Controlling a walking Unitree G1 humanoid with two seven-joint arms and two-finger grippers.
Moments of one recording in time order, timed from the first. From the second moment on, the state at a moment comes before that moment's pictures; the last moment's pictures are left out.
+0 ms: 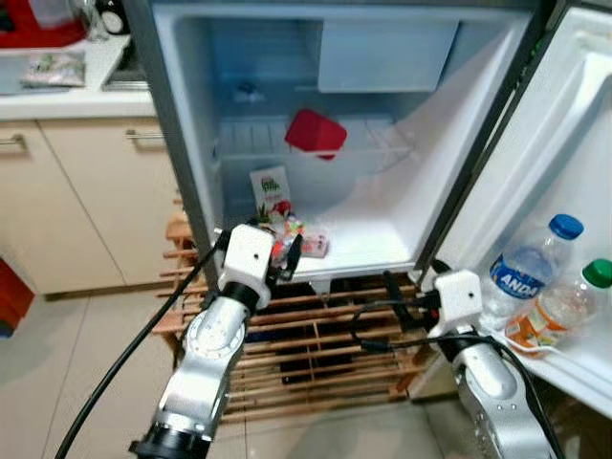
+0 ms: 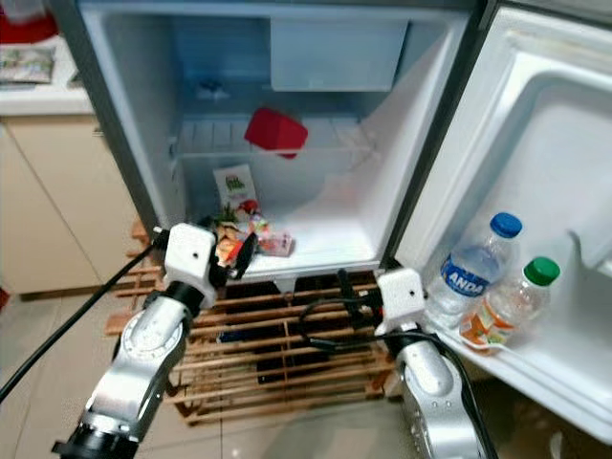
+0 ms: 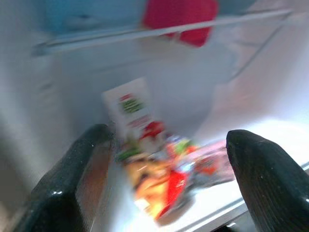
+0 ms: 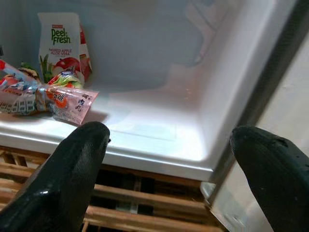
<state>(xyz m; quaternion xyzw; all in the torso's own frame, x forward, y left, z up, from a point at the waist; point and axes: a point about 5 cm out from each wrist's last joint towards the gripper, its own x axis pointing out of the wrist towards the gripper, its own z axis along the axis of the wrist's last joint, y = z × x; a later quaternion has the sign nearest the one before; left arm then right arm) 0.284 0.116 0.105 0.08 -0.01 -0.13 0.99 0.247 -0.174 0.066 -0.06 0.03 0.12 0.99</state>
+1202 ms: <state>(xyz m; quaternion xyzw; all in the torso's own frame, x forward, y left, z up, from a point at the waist) 0.346 0.091 0.104 -0.14 0.10 -0.06 0.98 0.171 -0.235 0.026 -0.02 0.21 0.23 0.95</state>
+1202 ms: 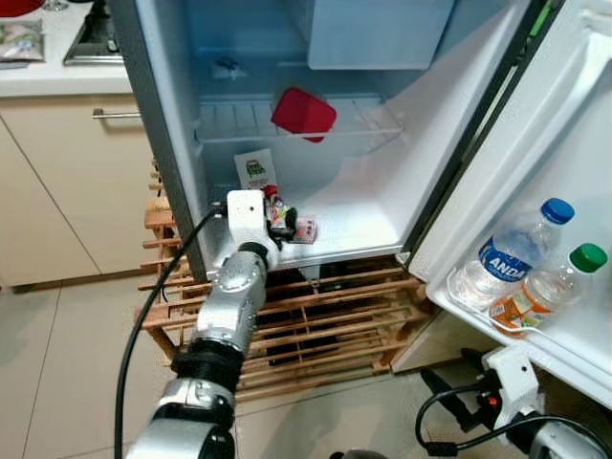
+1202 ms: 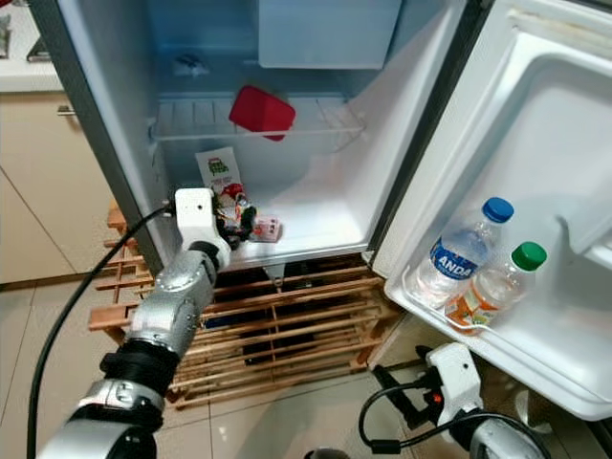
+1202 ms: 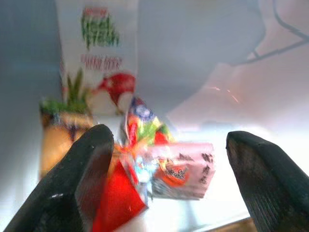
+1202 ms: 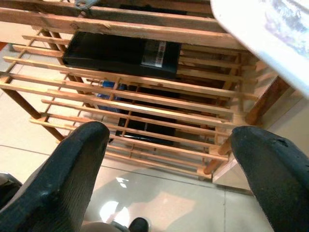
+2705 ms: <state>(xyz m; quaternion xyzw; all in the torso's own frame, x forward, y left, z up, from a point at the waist) 0.368 0.089 0.100 -0.34 0.07 0.01 0.94 0.169 -0.220 0.059 -0.04 0.21 0.24 0.95</state>
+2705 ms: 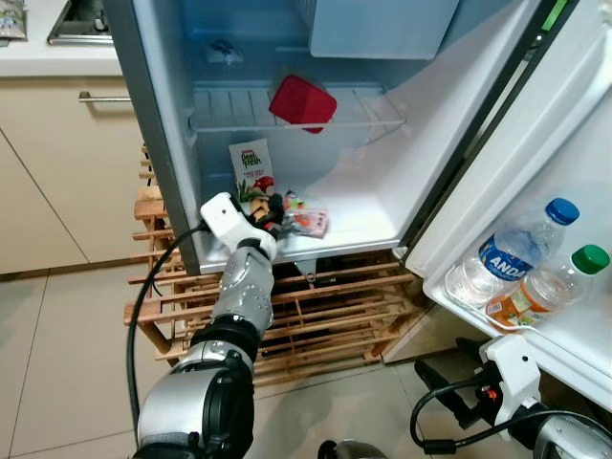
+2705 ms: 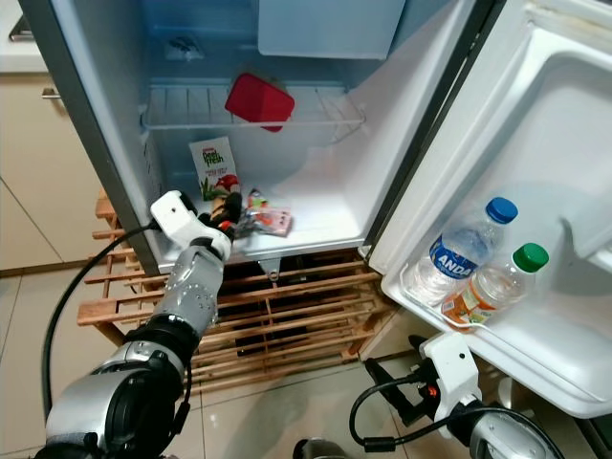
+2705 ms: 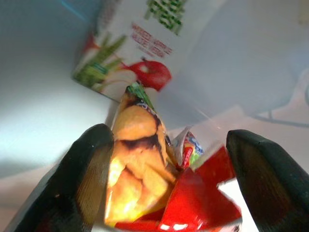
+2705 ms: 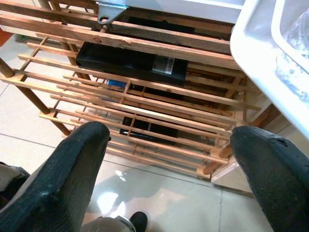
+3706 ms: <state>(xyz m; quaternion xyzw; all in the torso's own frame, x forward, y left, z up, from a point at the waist) 0.336 0.102 0.094 -0.01 0.00 -0.13 0.99 0.222 -0.151 0.089 0.10 0.10 0.23 0.96</state>
